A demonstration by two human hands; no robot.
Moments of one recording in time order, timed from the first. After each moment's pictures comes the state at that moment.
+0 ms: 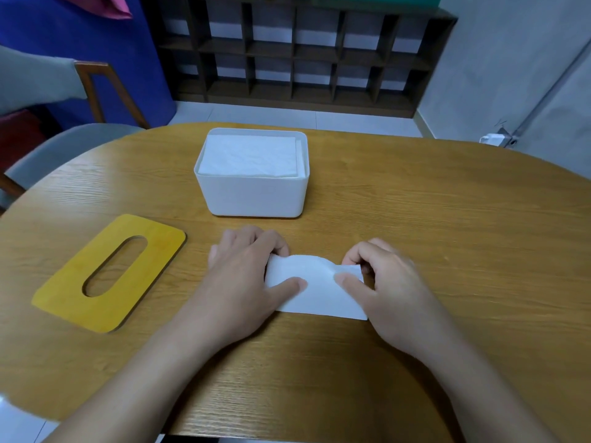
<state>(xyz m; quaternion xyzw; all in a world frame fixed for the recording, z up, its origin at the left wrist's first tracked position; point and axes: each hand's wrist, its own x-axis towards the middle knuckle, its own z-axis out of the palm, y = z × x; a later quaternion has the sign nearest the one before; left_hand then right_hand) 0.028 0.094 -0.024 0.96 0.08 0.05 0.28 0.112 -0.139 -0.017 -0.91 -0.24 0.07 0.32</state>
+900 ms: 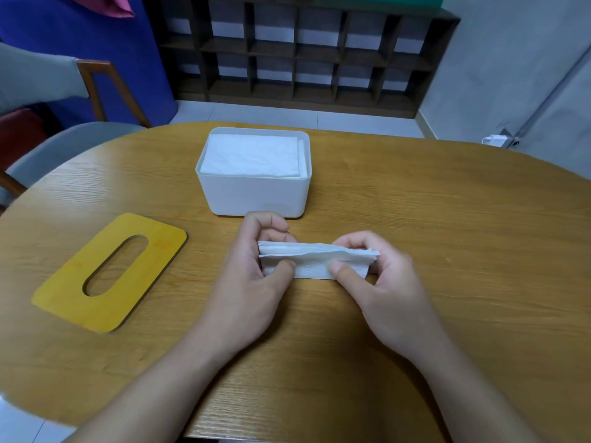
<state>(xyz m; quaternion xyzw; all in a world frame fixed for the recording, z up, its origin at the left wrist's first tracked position) 0.030 0.072 -0.031 0.73 0.05 0.17 0.66 0.105 -0.131 -0.022 -0.81 -0.21 0.09 0.53</state>
